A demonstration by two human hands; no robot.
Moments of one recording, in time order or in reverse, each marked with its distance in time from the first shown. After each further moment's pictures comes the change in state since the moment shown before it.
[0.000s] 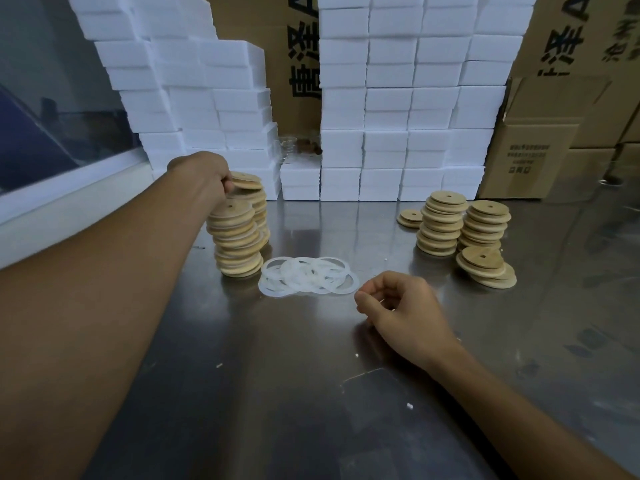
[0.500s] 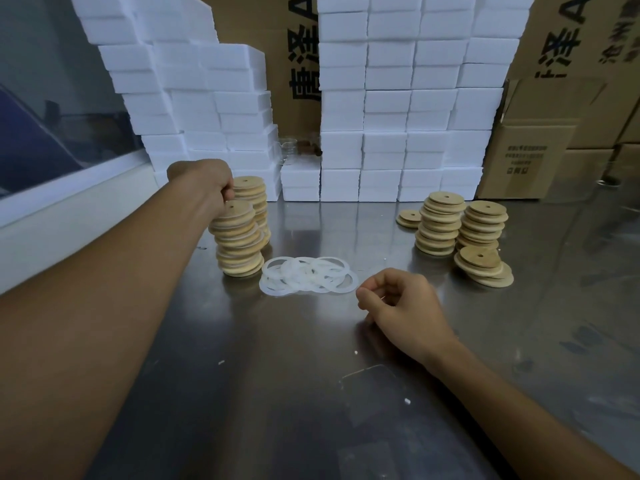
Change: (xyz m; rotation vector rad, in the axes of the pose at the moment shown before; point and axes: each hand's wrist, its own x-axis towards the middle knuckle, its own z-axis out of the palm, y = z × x) left_hand -0.006 -0.008 0.000 0.048 0.135 0.052; right_hand -0.001 -0.002 -0.002 0.005 0.026 0.015
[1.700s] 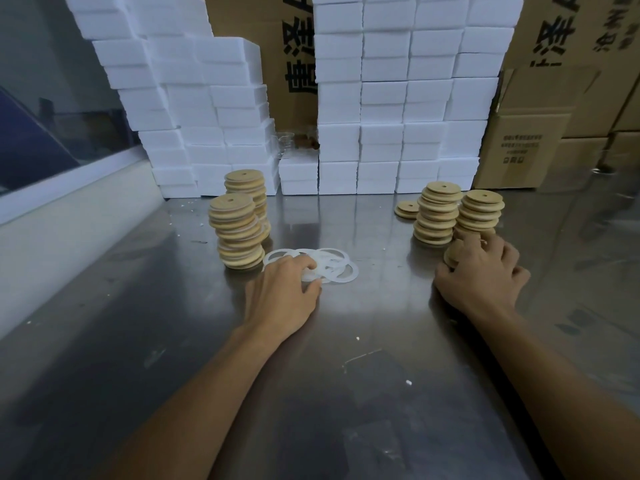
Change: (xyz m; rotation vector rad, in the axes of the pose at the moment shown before) left_hand -0.091 -0.152 0.018 0.816 -0.206 0.905; right_hand 0.034 0.045 -0.056 -0.769 0.368 0.253
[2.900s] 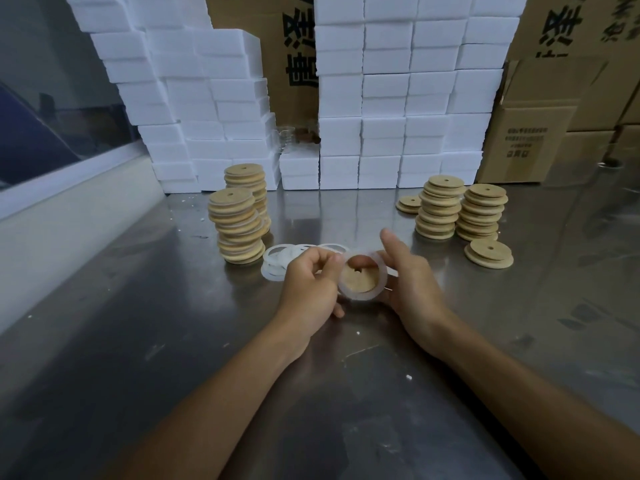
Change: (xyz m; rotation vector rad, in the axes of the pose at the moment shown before) left_hand -0.013 0.041 0.006 -0.943 -0.133 -0.375; right_hand -0.058 -0.063 -0.009 1.259 -0.613 -0.024
